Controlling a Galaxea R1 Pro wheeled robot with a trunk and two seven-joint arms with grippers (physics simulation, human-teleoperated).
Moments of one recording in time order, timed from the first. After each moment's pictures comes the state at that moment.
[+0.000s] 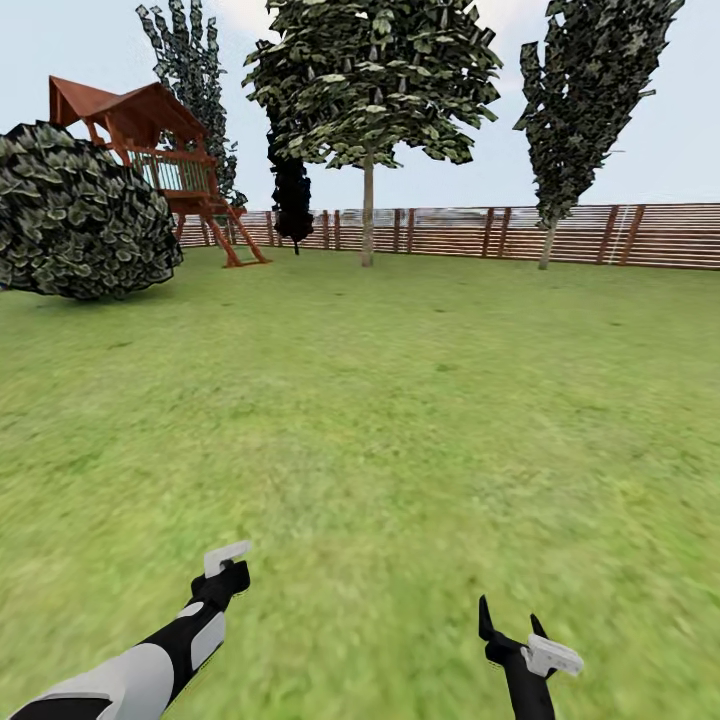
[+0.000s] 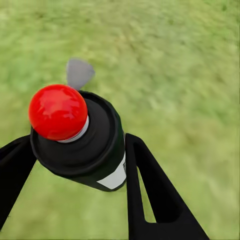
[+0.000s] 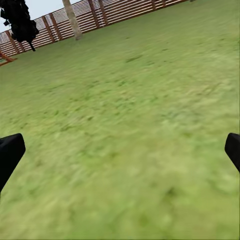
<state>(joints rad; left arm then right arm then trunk) -0.70 0.02 -0.01 -0.11 0.30 -0.29 0.07 -0.45 0.02 -1.11 -0.06 0.40 -1.05 0.46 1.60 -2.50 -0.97</state>
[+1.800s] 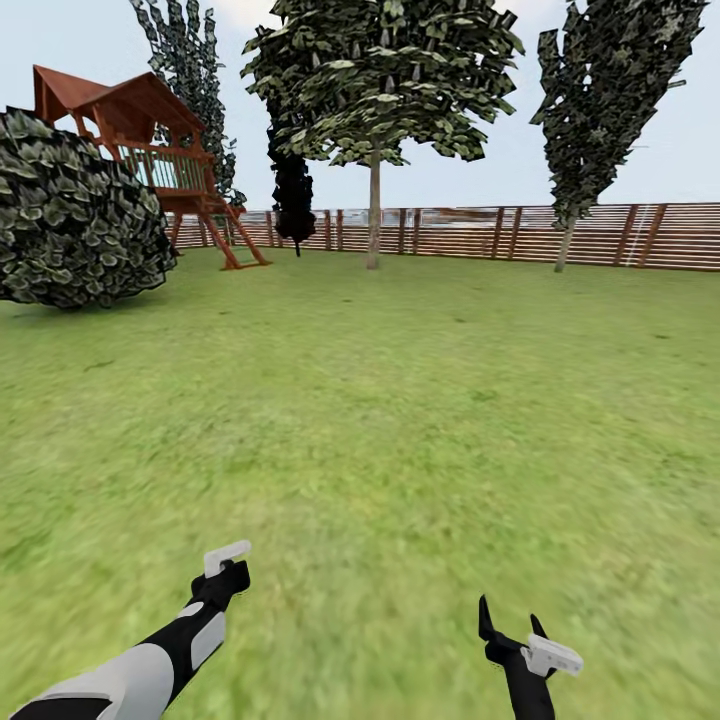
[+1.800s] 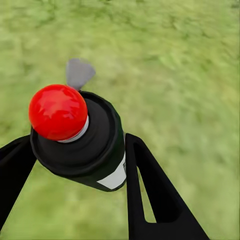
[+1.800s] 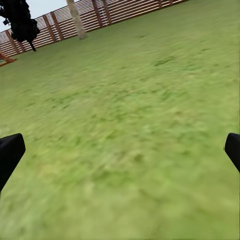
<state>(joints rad) -0.70 0.02 -0.01 -0.11 0.30 -0.29 0.07 -0.45 0.02 -1.11 -0.06 0.41 -1.05 0.46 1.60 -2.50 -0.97</state>
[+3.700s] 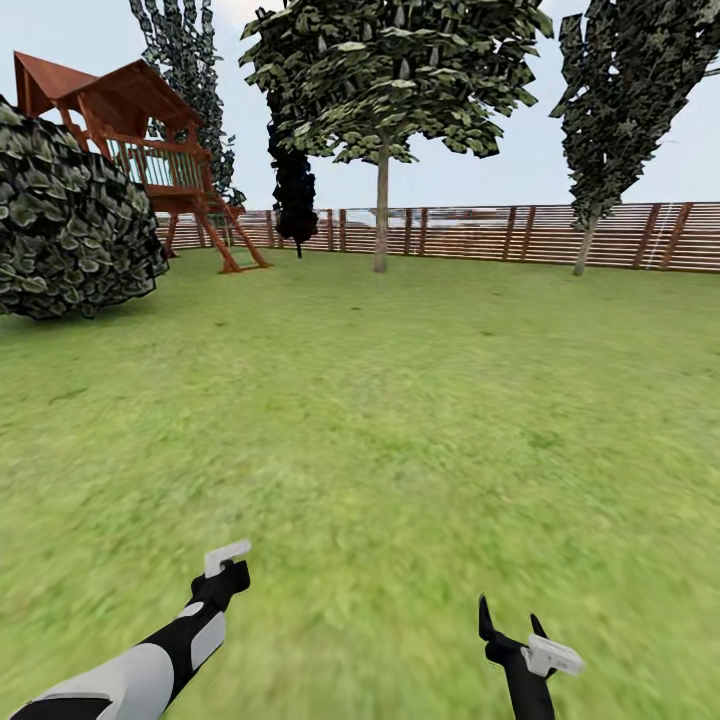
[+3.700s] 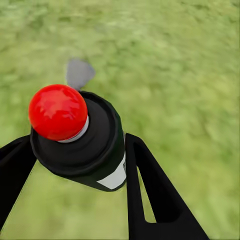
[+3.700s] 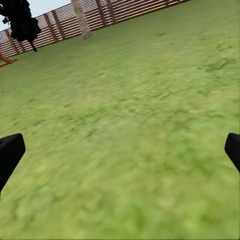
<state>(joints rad) -0.70 0.02 -0.01 -0.11 0.30 -0.29 0.07 -0.45 0.02 -1.11 -0.06 0.40 -1.05 0.46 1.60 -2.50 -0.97</state>
